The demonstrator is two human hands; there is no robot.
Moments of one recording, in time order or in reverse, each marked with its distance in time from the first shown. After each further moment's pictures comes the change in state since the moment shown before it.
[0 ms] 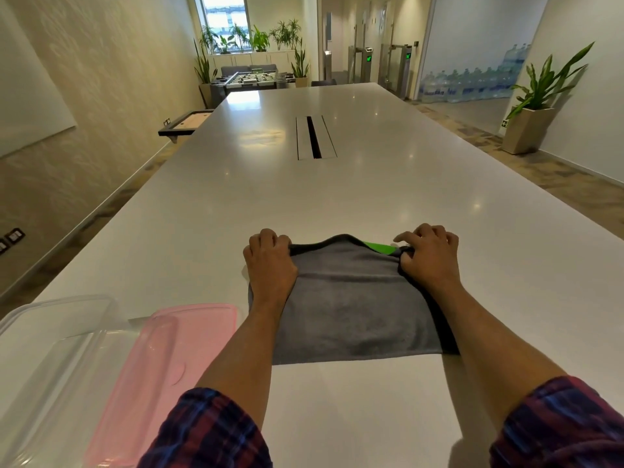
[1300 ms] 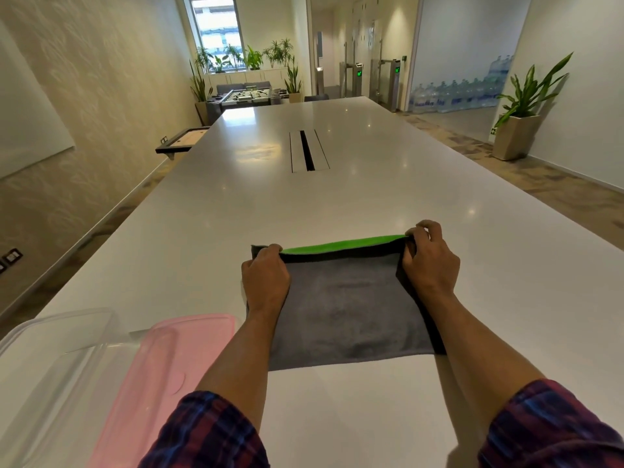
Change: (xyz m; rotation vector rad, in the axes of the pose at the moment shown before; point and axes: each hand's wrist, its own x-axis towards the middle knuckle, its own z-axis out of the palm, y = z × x) left_hand -0.005 0.001 -0.007 -0.211 0.010 -0.060; right_hand -0.012 -0.005 -0.011 0.077 0.306 0.103
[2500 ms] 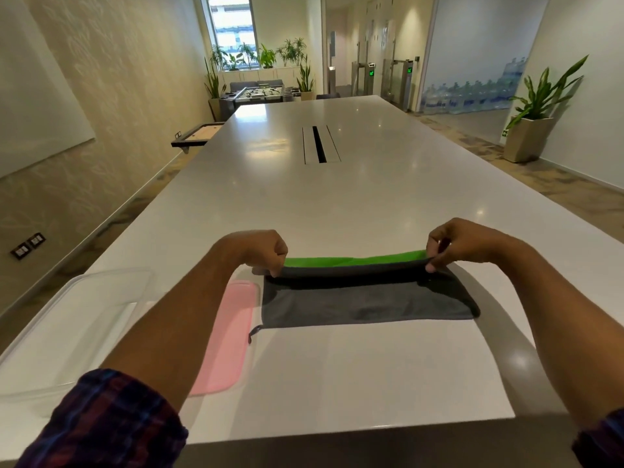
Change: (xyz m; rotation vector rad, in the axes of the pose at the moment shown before) left_hand 0.038 0.008 -0.125 0.218 -1.110 0.112; right_hand 0.039 0.027 -0.110 0.310 -1.069 -0.091
